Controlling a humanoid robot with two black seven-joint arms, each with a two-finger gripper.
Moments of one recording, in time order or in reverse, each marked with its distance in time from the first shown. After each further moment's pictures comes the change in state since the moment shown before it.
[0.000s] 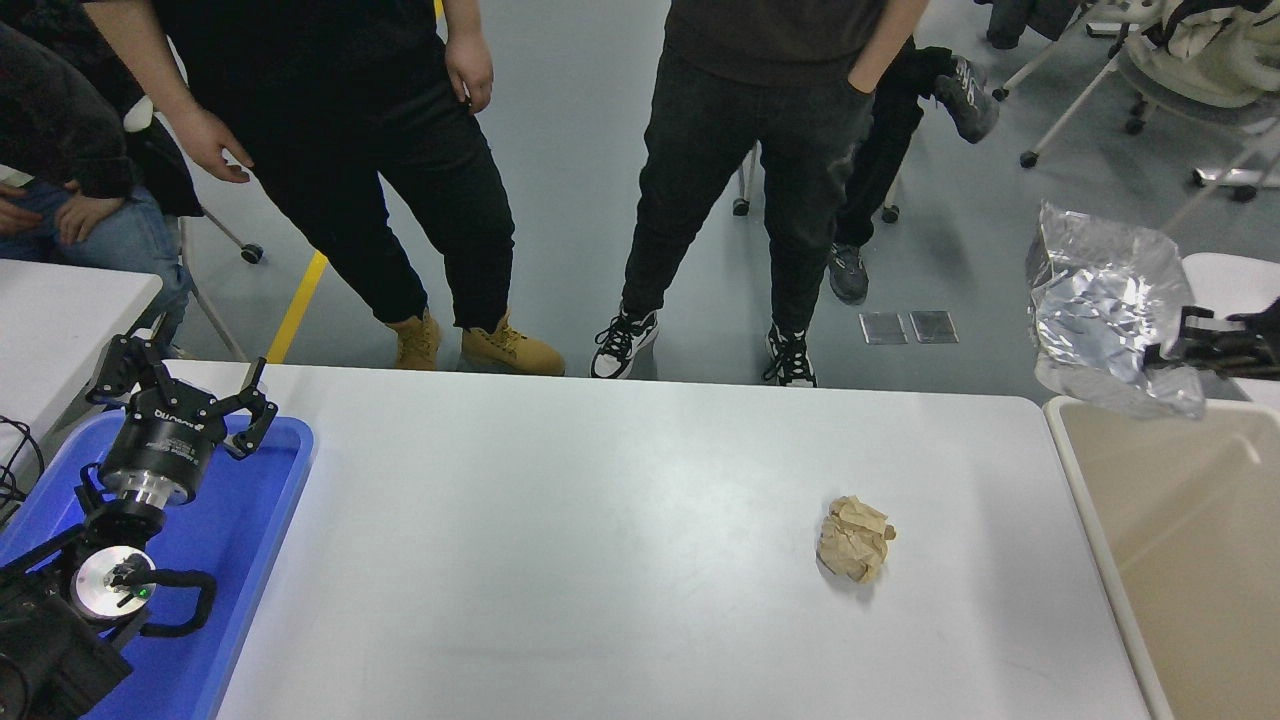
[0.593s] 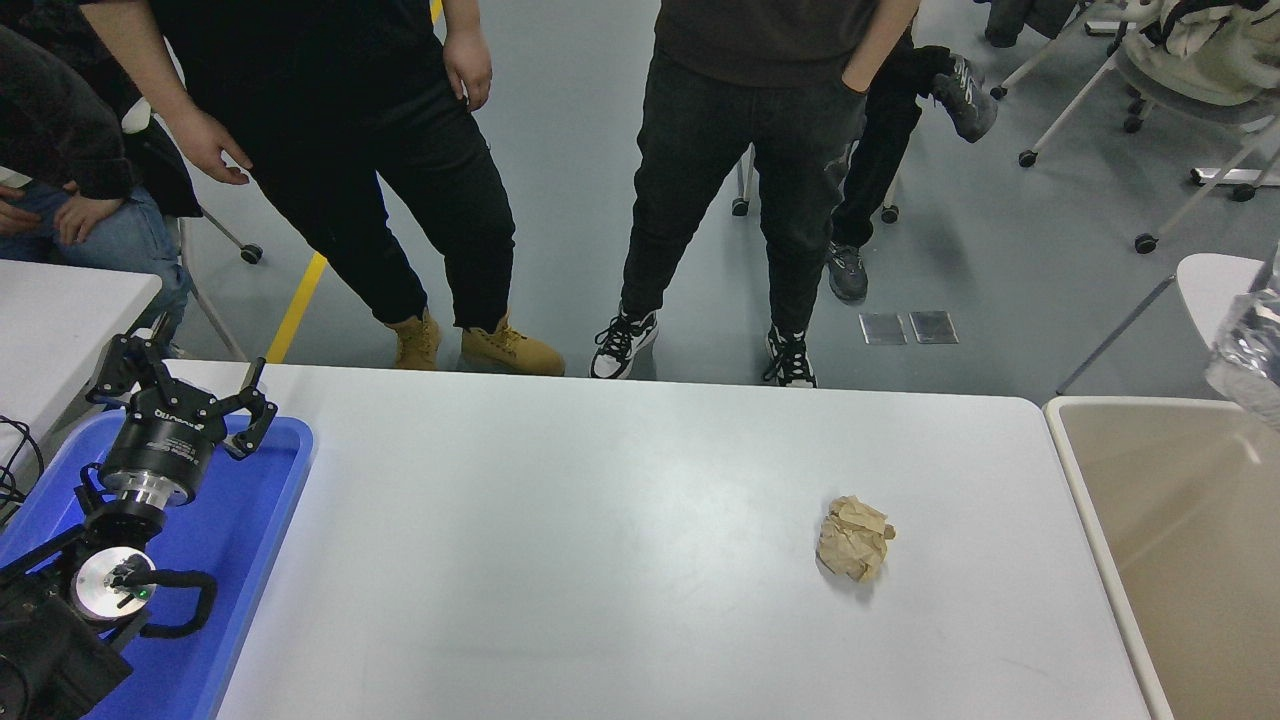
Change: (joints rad) left arm 0.000 0.000 0.000 0.000 0.000 0.000 0.000; right arm -0.279 0.094 0.016 -0.477 0.315 -0.010 -0.028
